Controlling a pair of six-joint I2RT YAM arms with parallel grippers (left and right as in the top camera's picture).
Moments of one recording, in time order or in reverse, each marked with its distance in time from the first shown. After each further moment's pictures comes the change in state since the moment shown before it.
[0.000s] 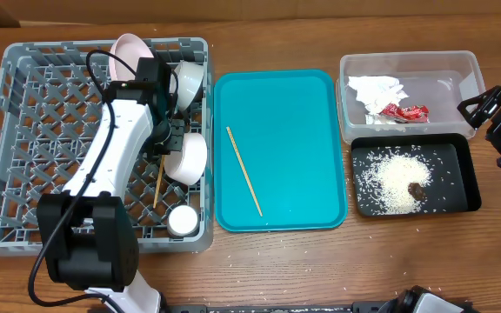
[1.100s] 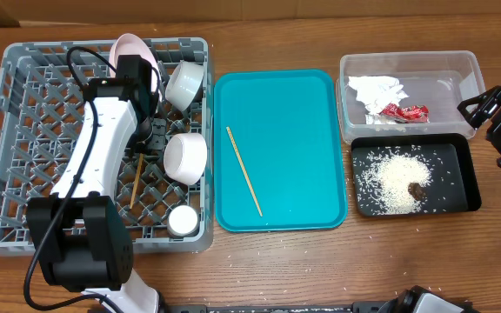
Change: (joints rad) left arm 0.079 0.000 0.024 -0.037 -0.091 0.061; right arm 0.000 0.000 0.000 0.000 0.000 0.000
